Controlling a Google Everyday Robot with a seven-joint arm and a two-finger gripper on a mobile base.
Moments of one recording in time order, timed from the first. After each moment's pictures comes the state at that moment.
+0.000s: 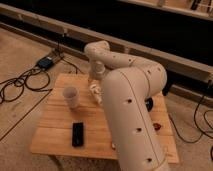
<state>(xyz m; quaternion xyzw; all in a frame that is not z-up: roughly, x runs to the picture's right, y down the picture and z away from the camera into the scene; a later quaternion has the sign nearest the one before) -0.047 -0.004 0.901 -0.23 0.30 0.78 0.49</state>
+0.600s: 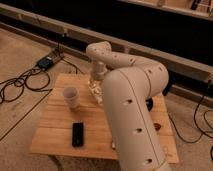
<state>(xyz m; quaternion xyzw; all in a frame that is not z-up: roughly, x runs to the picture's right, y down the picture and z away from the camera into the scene) -0.046 0.004 0.895 -0.22 0.33 0.81 0.43</state>
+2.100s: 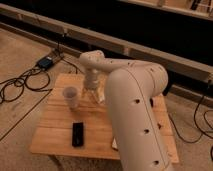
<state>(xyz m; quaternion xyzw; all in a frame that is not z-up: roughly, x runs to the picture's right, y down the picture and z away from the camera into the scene) -0.084 0.065 0.877 -0.31 0.31 0.72 0.53</state>
